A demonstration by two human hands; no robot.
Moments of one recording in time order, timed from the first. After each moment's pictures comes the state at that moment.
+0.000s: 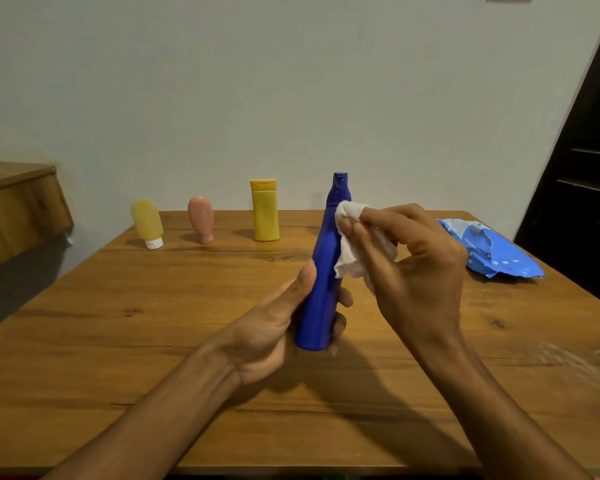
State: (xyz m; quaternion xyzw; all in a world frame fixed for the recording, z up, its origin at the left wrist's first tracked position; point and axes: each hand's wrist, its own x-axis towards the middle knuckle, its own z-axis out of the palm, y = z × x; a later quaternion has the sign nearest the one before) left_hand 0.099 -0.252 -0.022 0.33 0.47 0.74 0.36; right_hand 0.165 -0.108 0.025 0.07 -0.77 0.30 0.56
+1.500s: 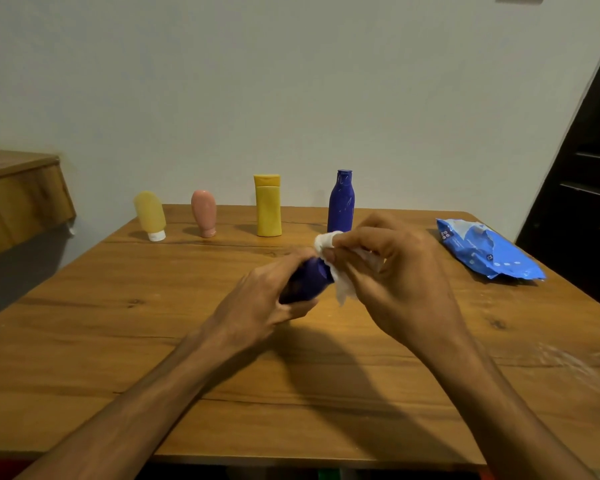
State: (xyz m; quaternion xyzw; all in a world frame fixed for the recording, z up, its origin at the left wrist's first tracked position) left_hand 0.066 -0.266 -0.032 0.44 0.82 0.36 -0.11; right_hand 0.177 -0.118 0.036 0.08 -0.89 0.25 0.38
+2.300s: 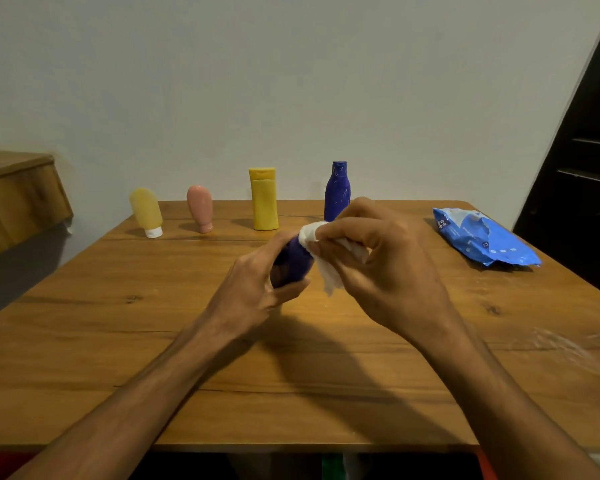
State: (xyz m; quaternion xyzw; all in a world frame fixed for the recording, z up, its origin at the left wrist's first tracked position) left_hand 0.057 -0.266 -0.036 0.43 0.79 0.42 -0.15; right_hand 0.178 -0.123 0.038 0.10 -0.89 0.25 0.38
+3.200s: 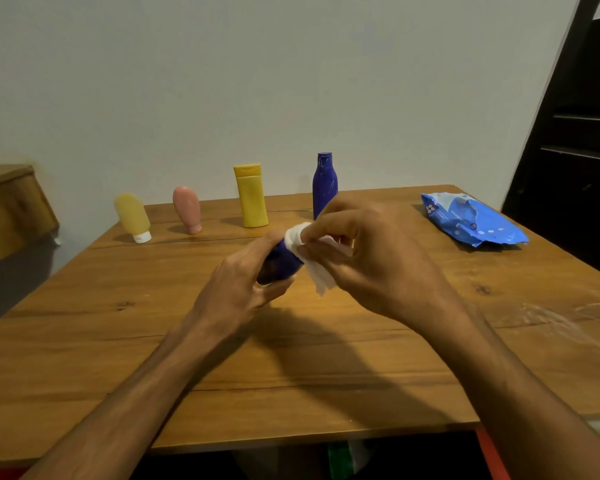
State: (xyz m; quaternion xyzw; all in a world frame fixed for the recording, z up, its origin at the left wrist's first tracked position) left_hand 0.056 -0.270 -0.040 0.44 0.81 0.34 -0.20; right_hand 0.185 -0.122 0.048 0.08 -0.93 0.20 0.30
